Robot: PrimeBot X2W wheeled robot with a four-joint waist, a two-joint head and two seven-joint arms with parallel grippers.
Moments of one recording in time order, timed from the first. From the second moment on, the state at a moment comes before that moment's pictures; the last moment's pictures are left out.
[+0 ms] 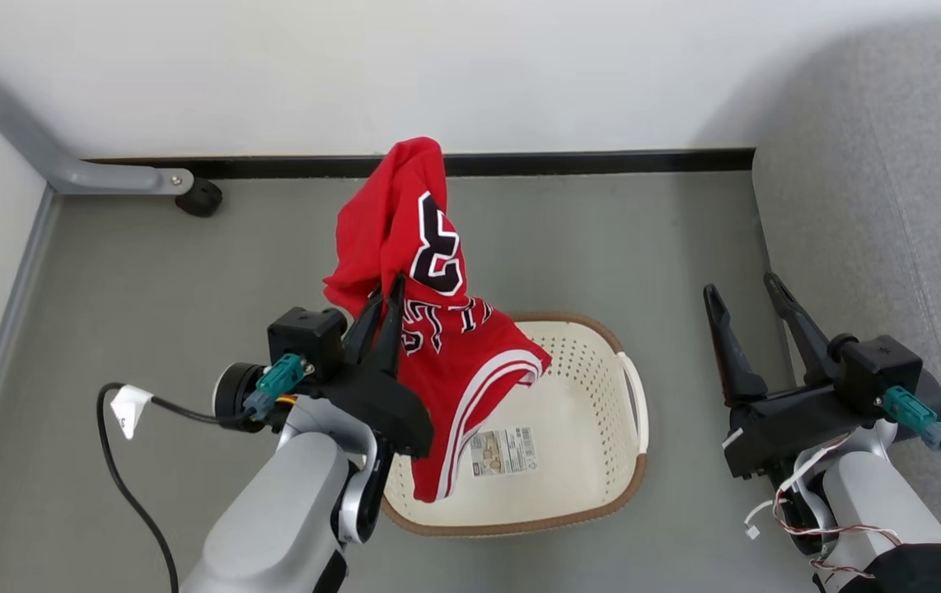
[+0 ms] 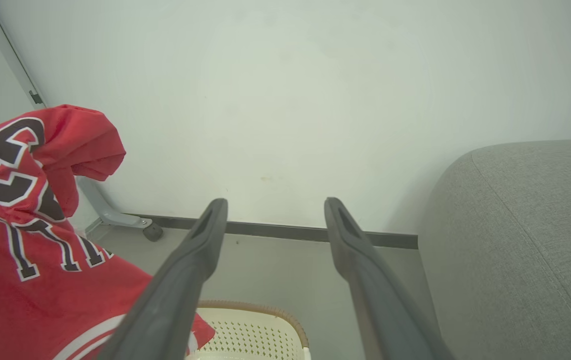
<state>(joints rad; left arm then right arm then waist) -0.60 0.07 -0.63 0.65 -0.67 0.09 -0.25 -0.37 -0.10 0.19 0.44 0.21 0.11 -0.26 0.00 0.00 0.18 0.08</state>
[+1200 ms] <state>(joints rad) -0.50 0.14 -0.59 0.15 -0.48 0.11 -0.25 -0.31 -0.08 0.19 0.46 0.21 0.10 -0.26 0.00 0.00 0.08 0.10</state>
